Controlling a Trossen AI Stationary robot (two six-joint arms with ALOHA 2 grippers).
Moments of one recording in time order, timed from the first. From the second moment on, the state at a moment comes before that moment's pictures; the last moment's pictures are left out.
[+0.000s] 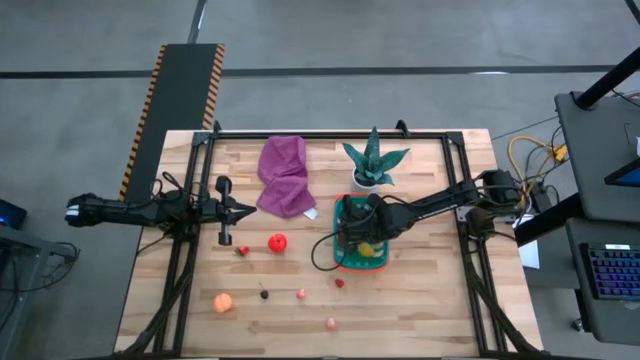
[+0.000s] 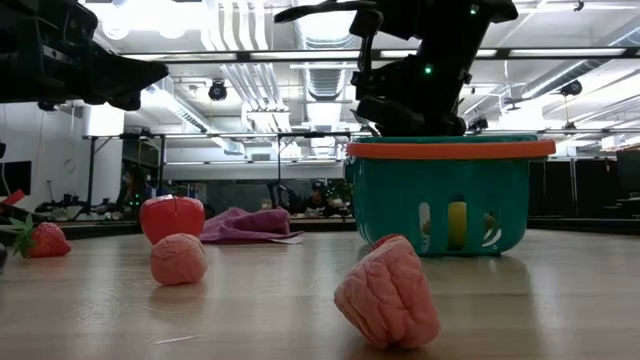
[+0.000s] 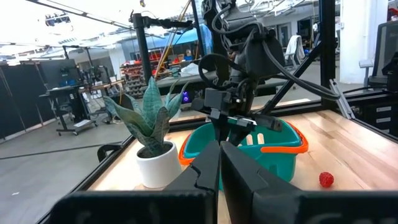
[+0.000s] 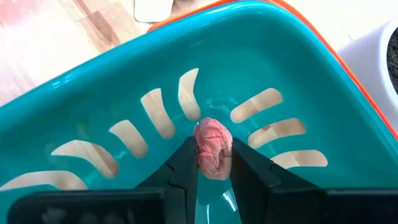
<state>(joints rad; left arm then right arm) -0.05 0.25 0.03 0.27 -0.11 0.19 0.17 1.80 1.21 -0.67 0.46 0.70</state>
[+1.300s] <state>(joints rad) -0.05 0.25 0.03 0.27 -0.11 0.19 0.17 1.79 1.21 -0.62 0.50 0.68</state>
